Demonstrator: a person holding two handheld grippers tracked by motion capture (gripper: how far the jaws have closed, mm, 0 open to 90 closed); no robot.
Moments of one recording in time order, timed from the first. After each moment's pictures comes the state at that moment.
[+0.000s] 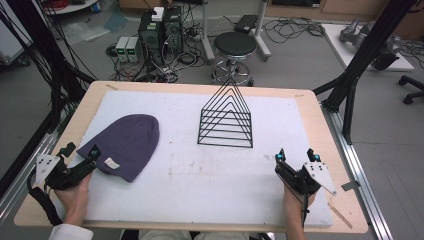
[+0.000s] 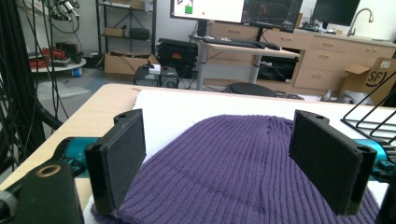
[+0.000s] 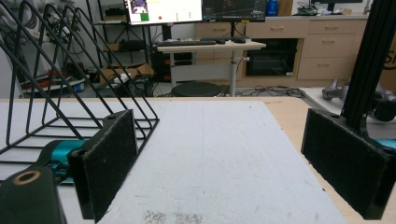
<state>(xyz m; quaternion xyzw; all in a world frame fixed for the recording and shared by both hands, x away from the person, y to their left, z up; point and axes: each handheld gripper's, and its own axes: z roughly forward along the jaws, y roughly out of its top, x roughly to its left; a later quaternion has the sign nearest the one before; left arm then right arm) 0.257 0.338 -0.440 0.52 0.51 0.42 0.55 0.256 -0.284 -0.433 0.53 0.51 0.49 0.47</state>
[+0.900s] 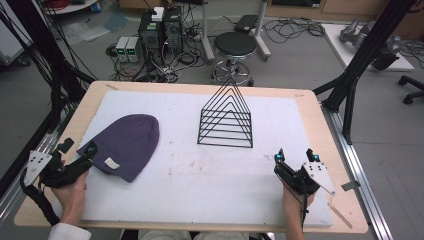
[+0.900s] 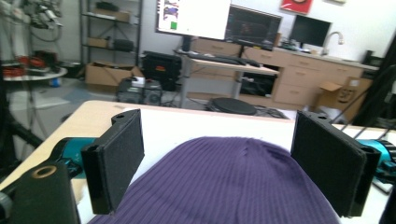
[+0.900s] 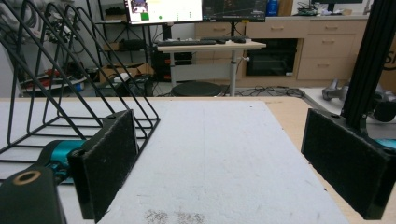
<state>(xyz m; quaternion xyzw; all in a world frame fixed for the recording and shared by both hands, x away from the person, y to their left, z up) 0.259 0.338 -0.416 0.51 0.48 0.39 0.59 0.256 -0.283 -0.433 0.53 0.52 0.49 0.47</state>
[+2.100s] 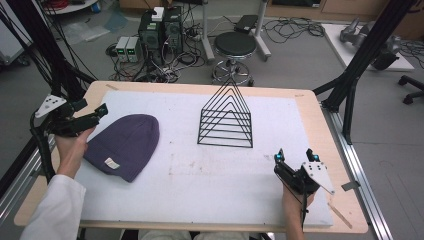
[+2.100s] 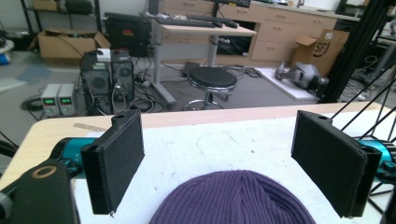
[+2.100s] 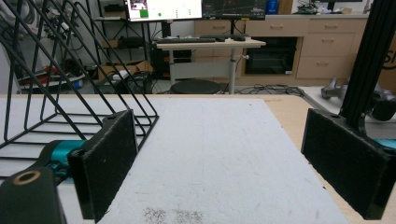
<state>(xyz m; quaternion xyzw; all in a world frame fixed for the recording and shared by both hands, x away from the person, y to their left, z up) 0.362 0.337 -0.348 0.60 0.48 0.32 0.55 0.256 -0.282 -0.434 0.53 0.52 0.48 0.47</state>
